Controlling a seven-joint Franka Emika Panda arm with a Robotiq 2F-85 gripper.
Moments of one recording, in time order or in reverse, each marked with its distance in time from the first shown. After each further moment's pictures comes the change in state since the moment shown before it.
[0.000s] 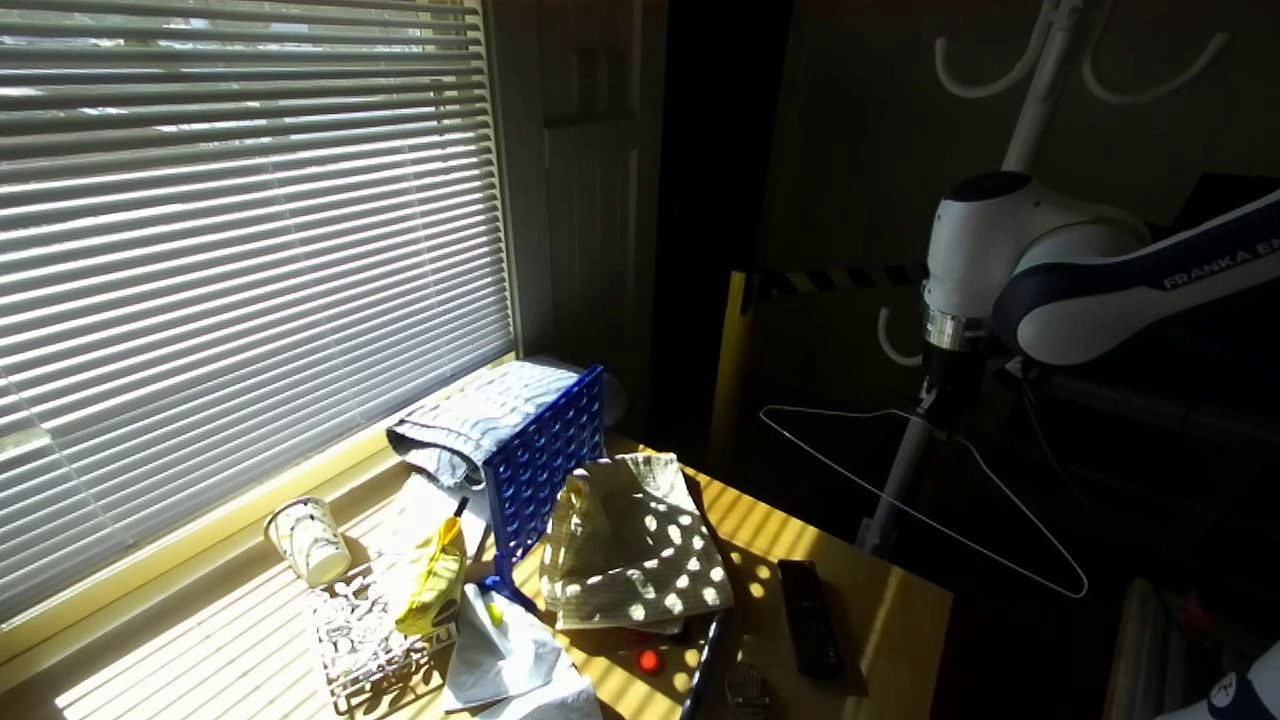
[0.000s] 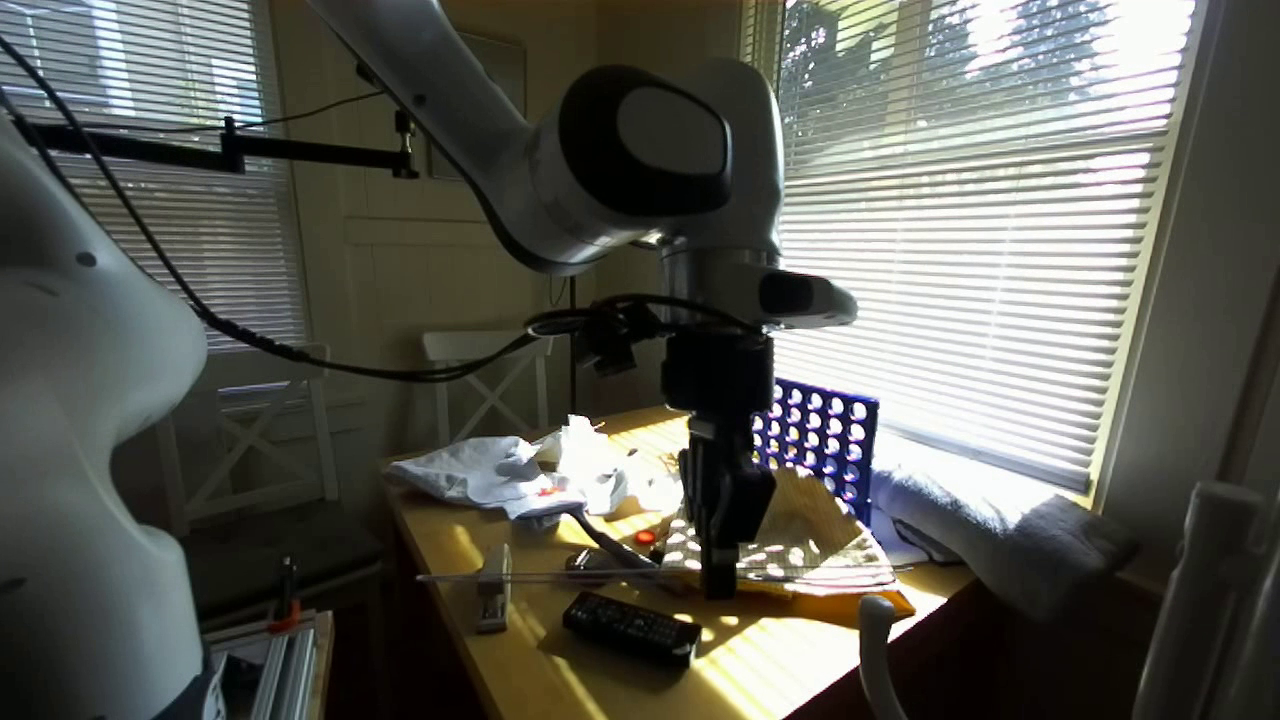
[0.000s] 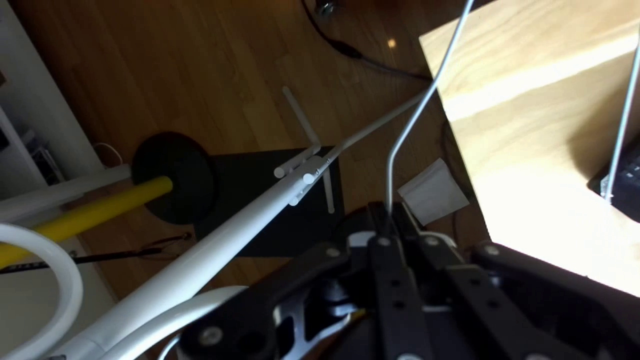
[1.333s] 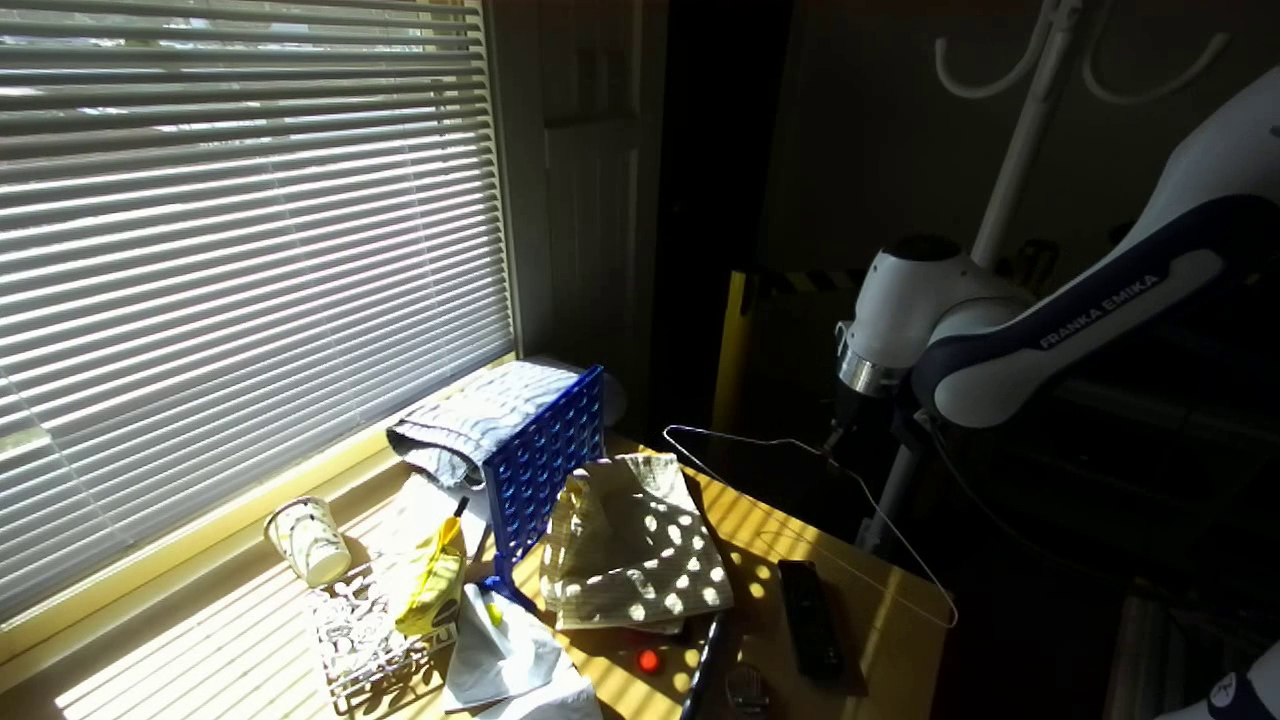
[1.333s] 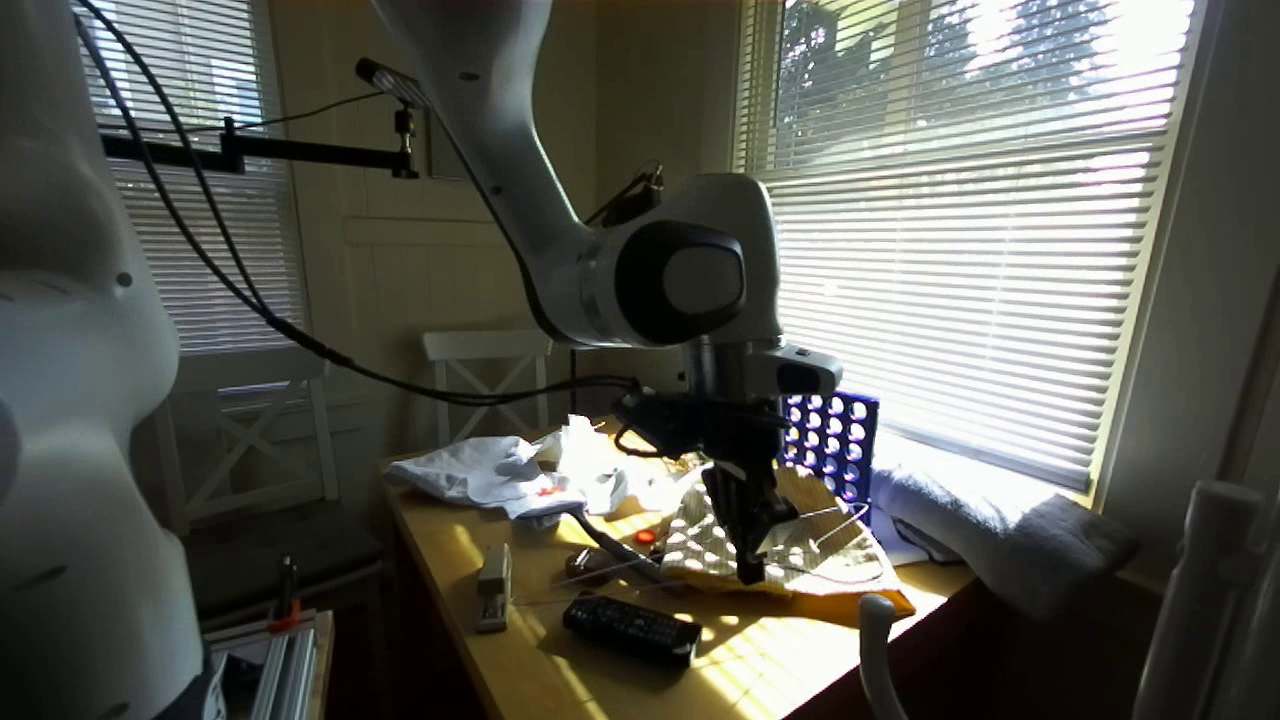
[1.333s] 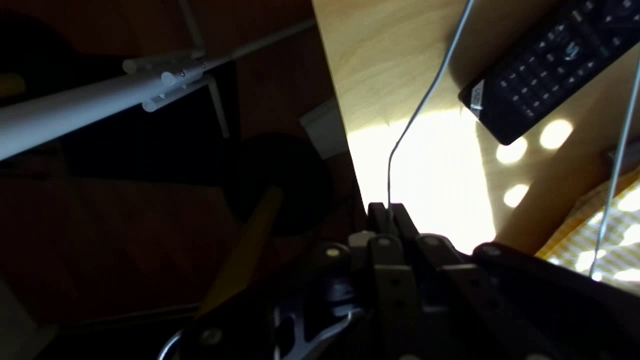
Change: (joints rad) arm 0.177 0.292 -0.055 0.069 0.099 0.400 -0.063
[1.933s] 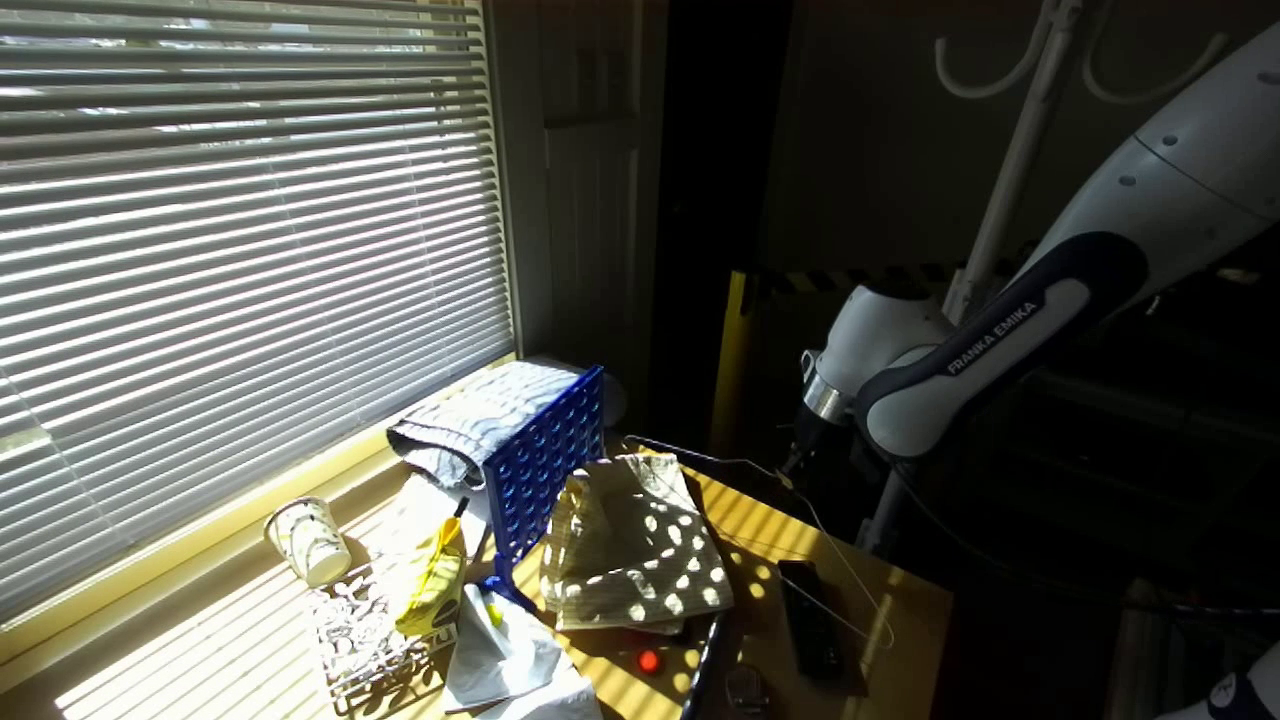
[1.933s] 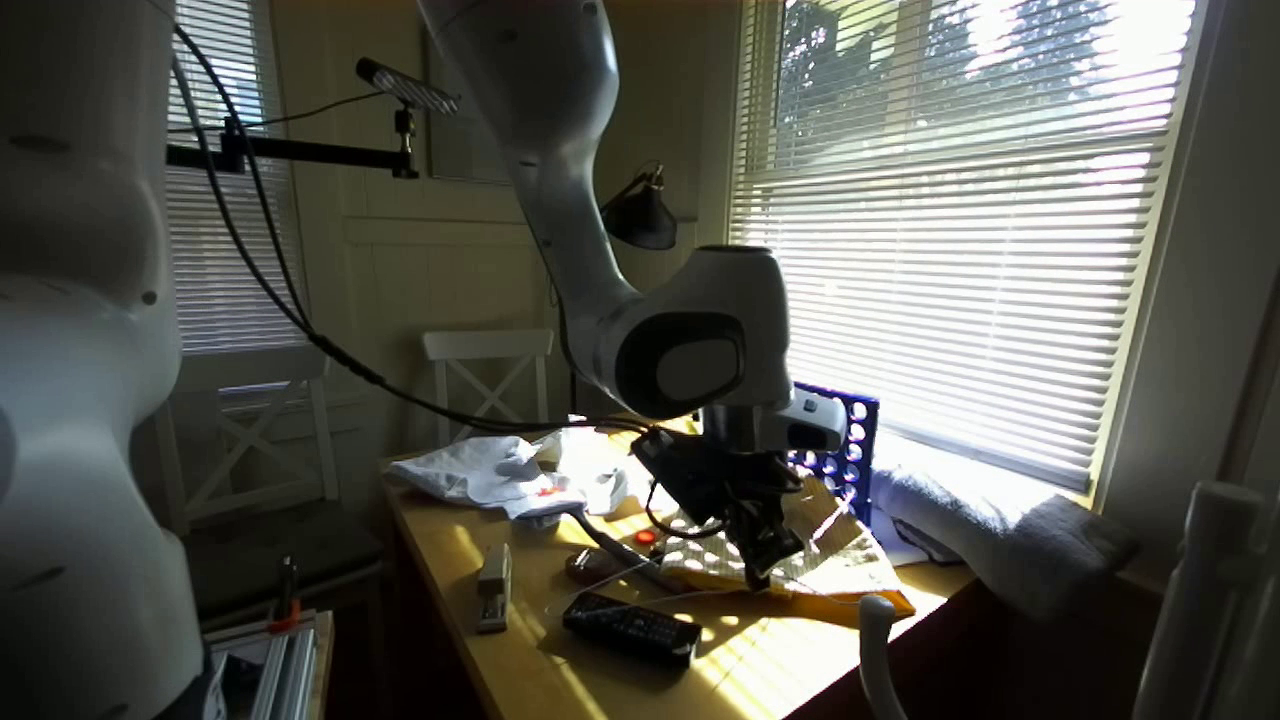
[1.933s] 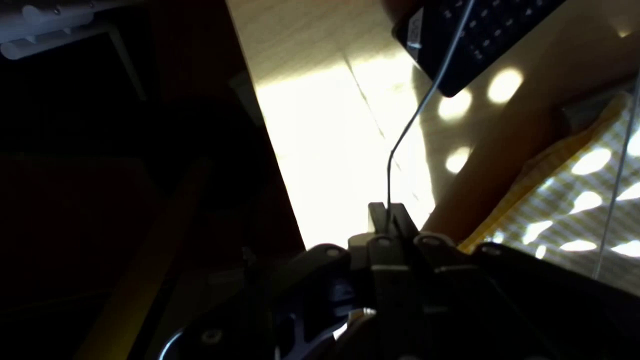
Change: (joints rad) arm -0.008 0.203 0.065 0.055 0.291 0.253 -0.239
